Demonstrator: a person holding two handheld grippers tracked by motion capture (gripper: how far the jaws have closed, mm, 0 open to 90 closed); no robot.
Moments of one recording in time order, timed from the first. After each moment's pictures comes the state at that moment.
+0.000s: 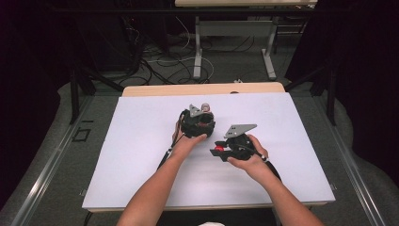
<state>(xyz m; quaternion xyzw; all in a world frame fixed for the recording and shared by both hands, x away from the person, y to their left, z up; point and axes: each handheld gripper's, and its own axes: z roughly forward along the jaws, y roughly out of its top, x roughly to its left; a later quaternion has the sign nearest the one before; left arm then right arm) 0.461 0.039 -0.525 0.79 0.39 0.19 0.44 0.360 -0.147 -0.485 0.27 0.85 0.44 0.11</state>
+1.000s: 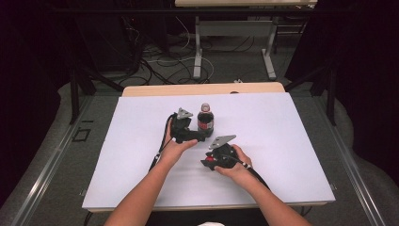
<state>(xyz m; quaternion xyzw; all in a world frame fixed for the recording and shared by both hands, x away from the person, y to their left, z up) 0.433 0.070 -0.507 0.78 0.41 0.14 0.46 0.369 -0.112 -0.549 0.27 0.88 0.39 0.08</state>
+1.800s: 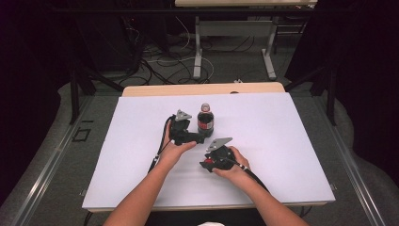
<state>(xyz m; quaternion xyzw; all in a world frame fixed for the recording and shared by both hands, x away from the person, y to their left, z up) 0.427 0.073 -0.509 0.78 0.41 0.13 0.46 0.369 -0.106 -0.560 0.27 0.88 0.38 0.09</state>
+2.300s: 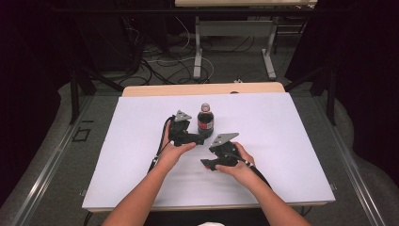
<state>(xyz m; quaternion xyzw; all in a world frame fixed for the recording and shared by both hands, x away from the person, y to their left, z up) 0.420 0.073 -0.503 0.78 0.40 0.13 0.46 0.369 -0.118 -0.534 0.28 0.87 0.40 0.10</state>
